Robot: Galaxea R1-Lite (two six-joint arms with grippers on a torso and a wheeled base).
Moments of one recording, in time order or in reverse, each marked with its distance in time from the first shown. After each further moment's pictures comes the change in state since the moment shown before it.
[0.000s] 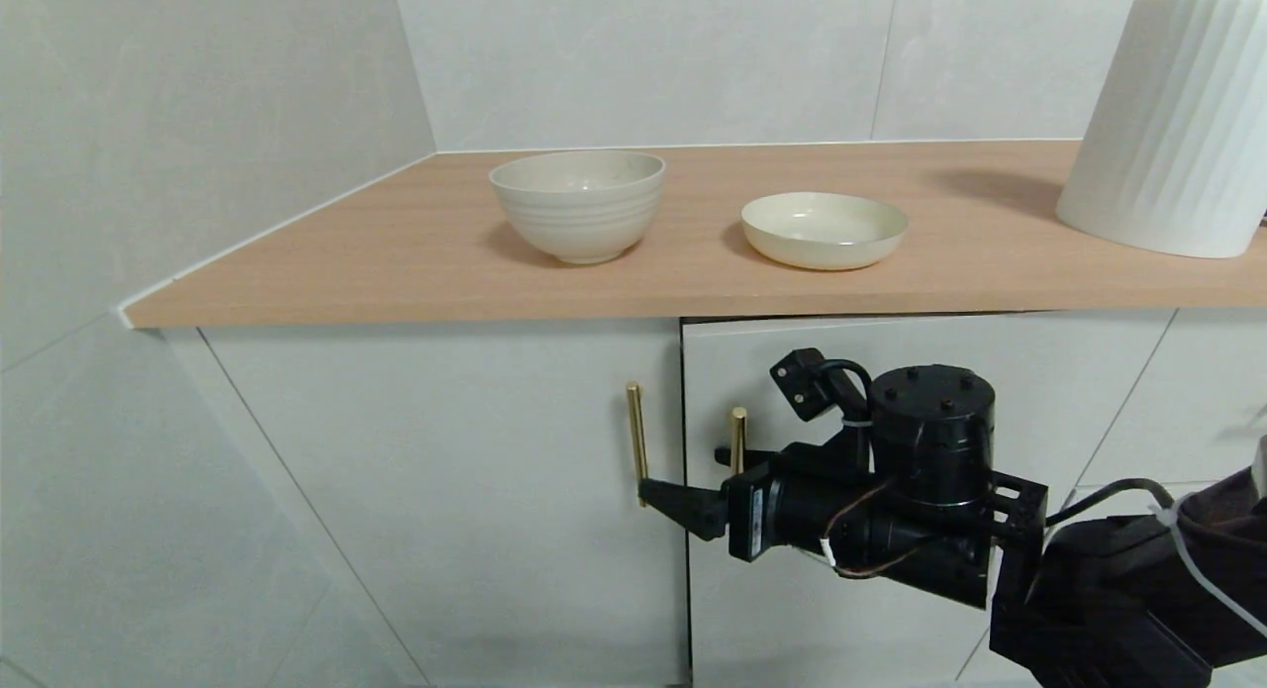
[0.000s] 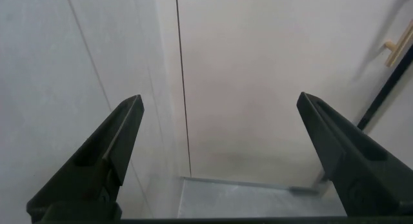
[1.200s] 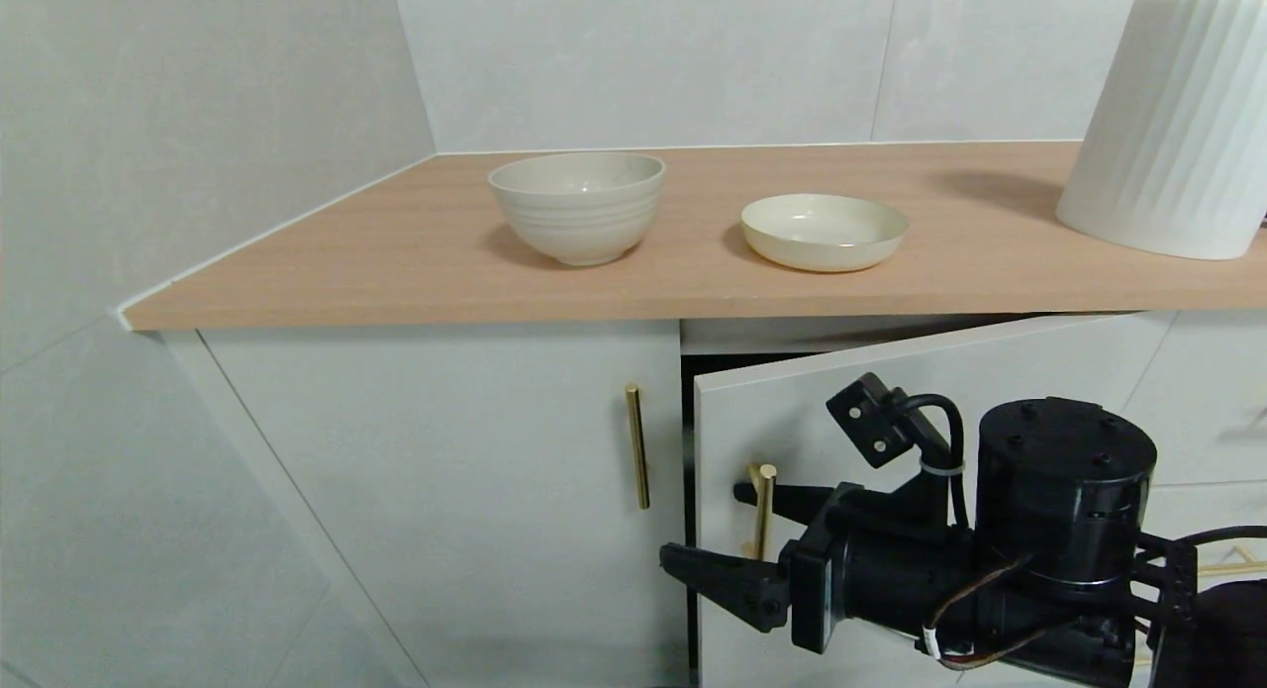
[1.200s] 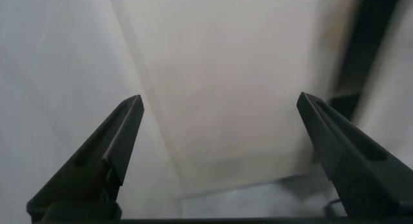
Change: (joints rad) left arm 0.000 0.019 -0.063 0.013 -0.221 0.137; right arm 0.062 -0.160 0.183 -0.016 0.056 -0.005
